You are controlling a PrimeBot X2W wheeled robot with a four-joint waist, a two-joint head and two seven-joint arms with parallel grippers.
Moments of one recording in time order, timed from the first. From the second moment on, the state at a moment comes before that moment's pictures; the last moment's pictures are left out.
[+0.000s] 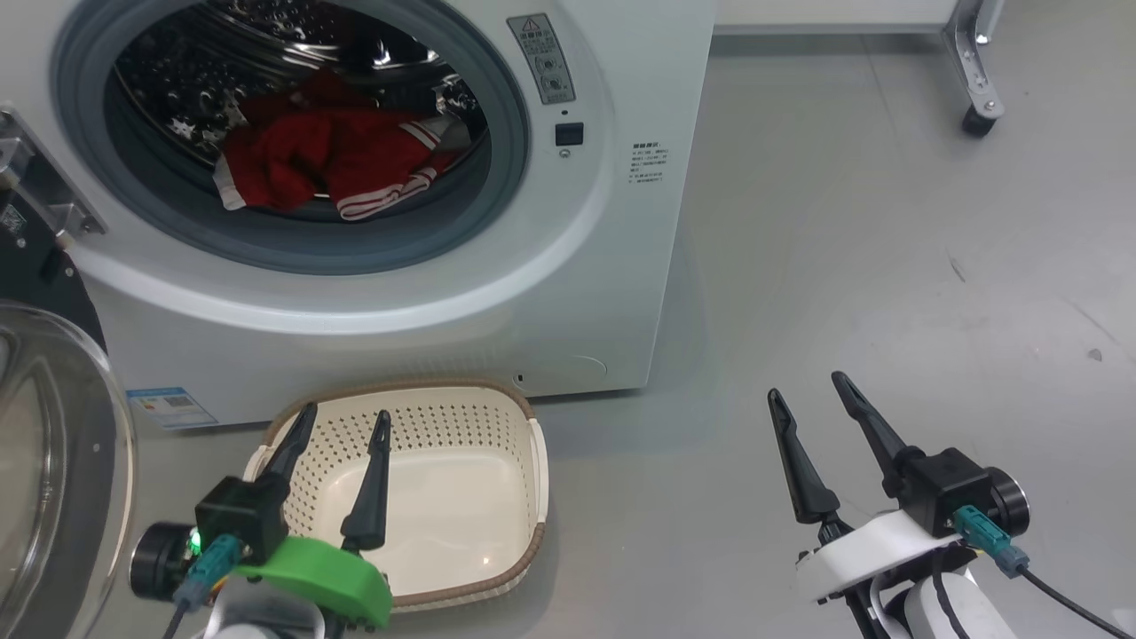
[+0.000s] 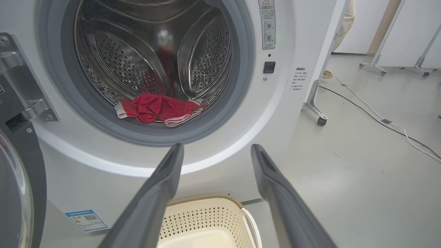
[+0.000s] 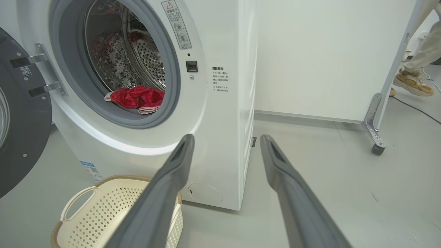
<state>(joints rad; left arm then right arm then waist) 0.00 0.11 -0.26 0.01 -0.33 0.06 -0.08 -0.03 -0.05 0.22 0.18 0.20 0.08 -0.26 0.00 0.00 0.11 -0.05</state>
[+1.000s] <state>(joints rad) -0.77 0.21 -0.13 0.38 -0.47 -0.01 0.33 -0.30 -0.05 0.34 0.05 0.30 0.07 -0.26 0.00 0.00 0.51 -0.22</state>
